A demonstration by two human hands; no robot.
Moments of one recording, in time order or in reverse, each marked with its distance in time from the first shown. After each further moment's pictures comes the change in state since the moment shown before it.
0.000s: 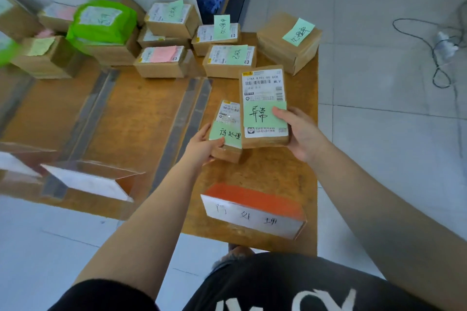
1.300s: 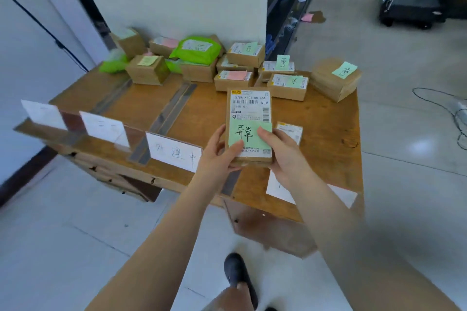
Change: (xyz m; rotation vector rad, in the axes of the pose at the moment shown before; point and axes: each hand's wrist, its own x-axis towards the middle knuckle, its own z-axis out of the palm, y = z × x) left_hand -0.178 -0.052 -0.136 -0.182 -0.034 0.433; right_hand -0.149 0.106 0.160 -0.049 -0.214 -0.194
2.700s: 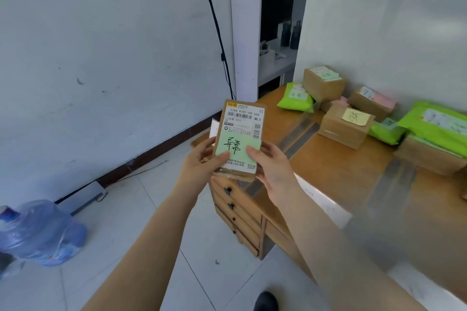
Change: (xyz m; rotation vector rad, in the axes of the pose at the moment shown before) left_hand 0.100 0.083 -0.610 0.008 0.544 0.132; right_hand 0.193 0.183 0.589 -0.157 -0.403 0.099
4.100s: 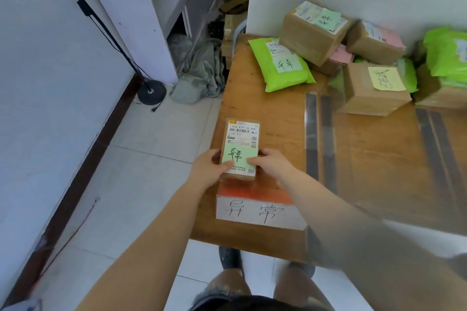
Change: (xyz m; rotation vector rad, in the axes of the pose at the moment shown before) left_hand 0.453 -0.112 -0.006 0.626 -0.733 -0.236; right_hand 0.369 0.066 0.027 -0.440 0.562 0.497
